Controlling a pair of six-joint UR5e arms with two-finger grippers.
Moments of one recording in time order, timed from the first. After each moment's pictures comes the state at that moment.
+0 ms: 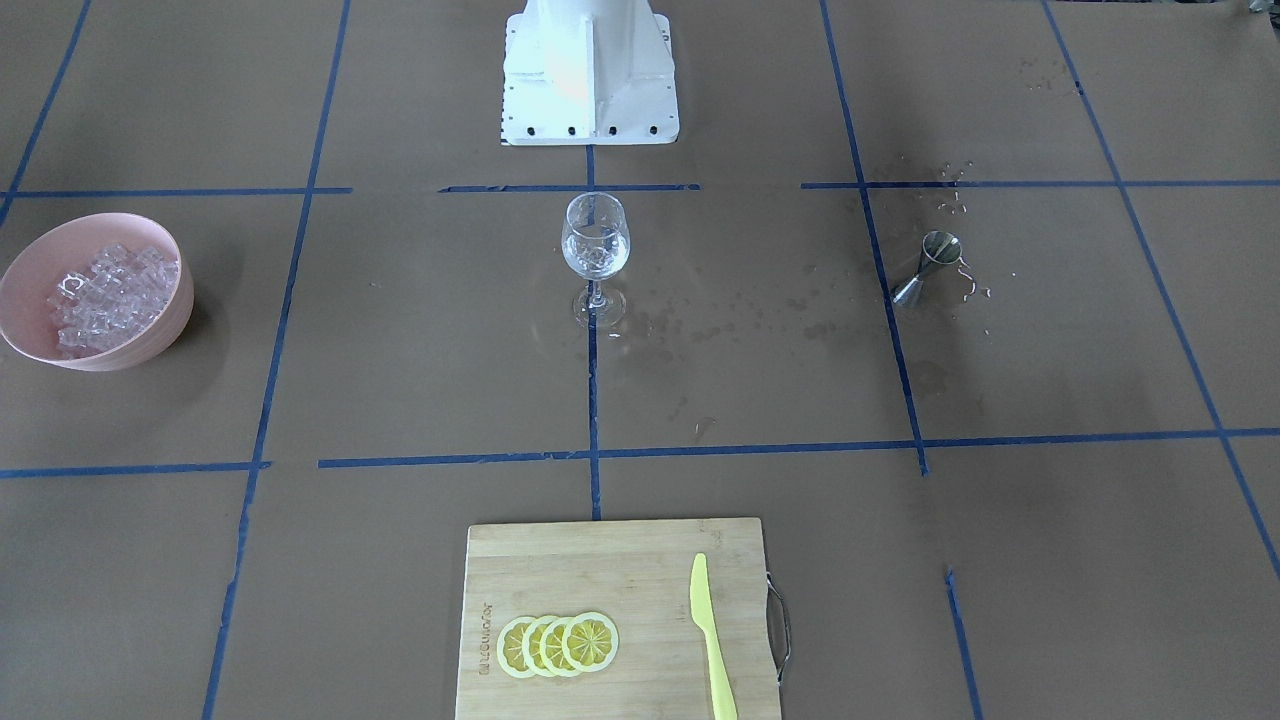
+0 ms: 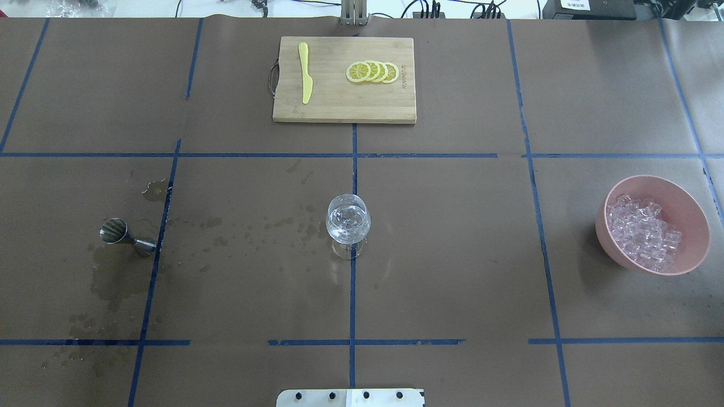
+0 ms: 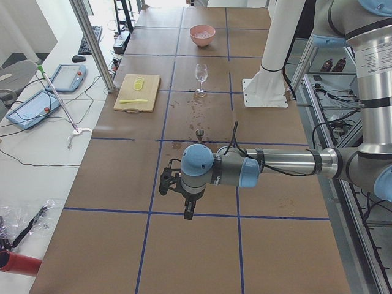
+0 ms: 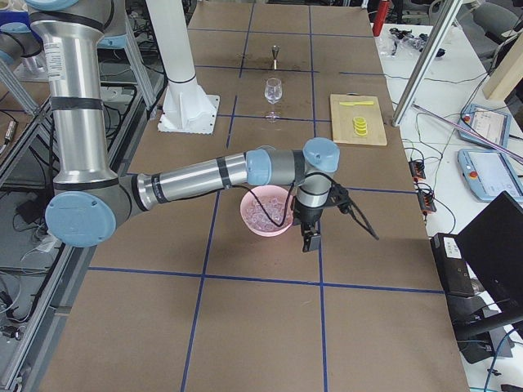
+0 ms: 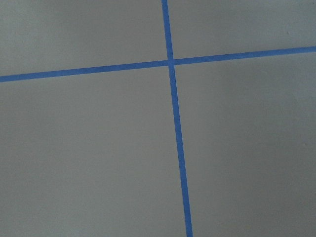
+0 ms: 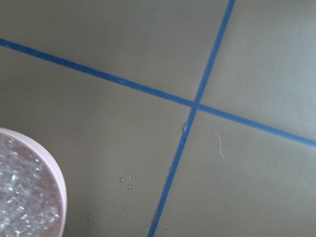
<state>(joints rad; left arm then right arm) -1.61 -1.34 -1.81 -1.67 -2.39 0.06 1.46 -1.57 1.78 -1.77 2.18 -0.17</state>
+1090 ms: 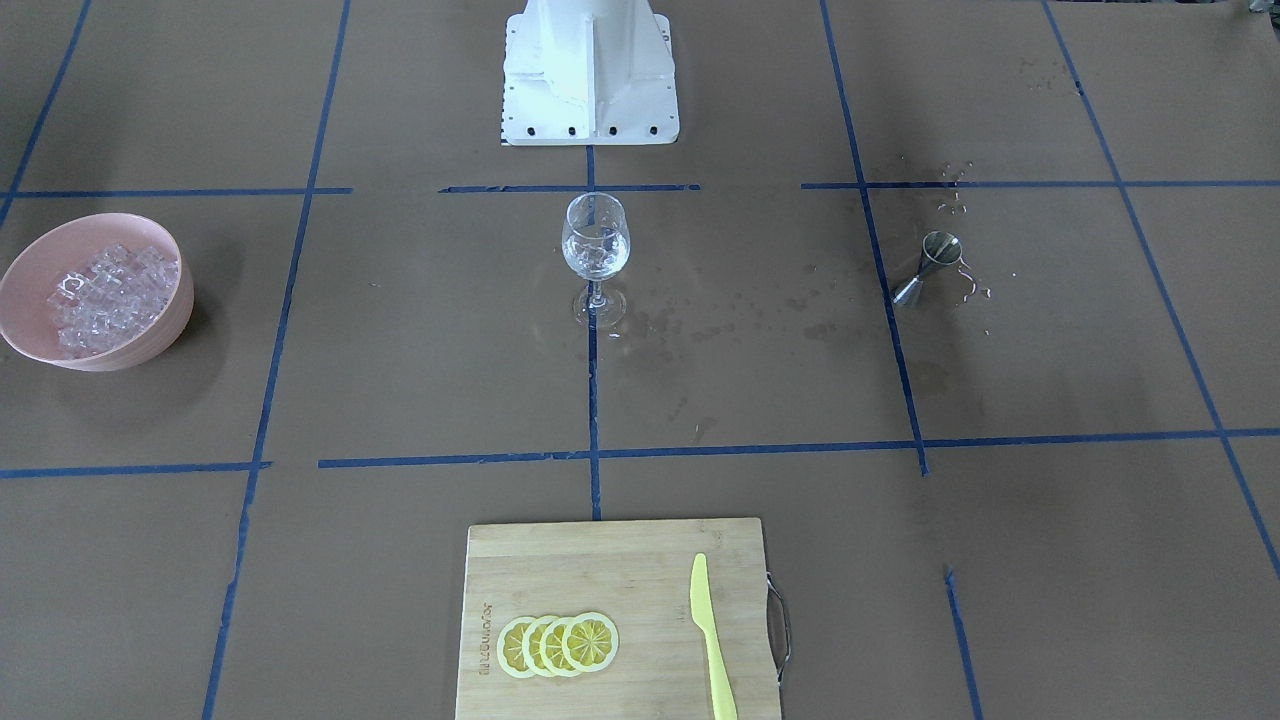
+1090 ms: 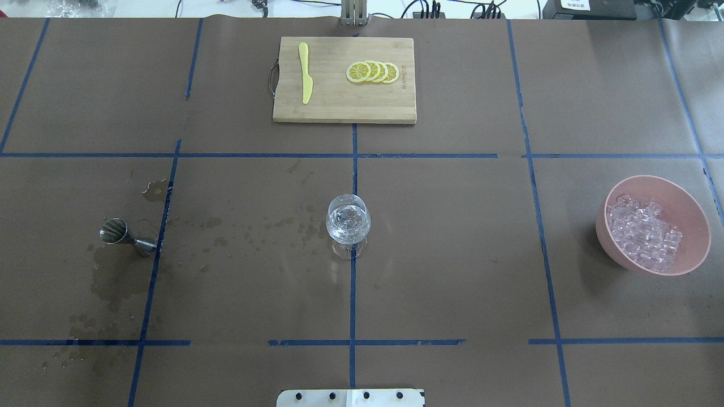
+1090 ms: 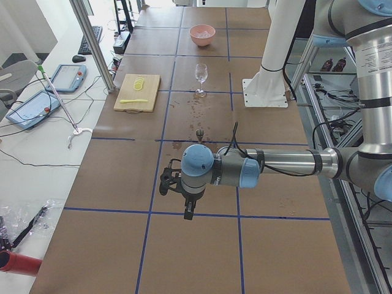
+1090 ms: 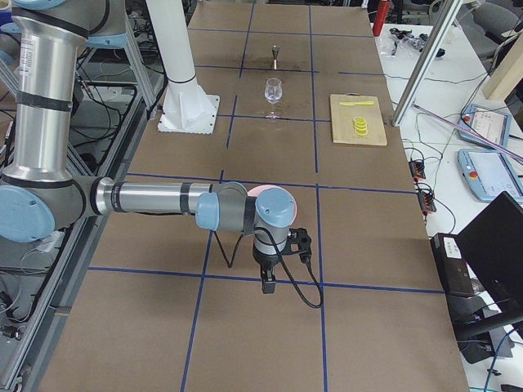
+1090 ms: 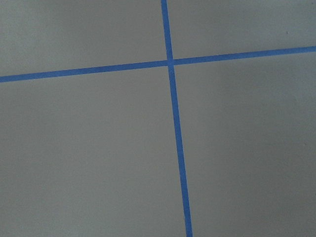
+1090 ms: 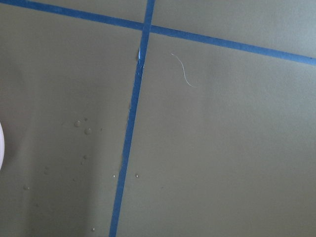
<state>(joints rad) -1.61 -1.34 -1.80 -1.68 -2.39 0.06 1.56 -1.76 1.77 -1.61 2.25 -0.16</state>
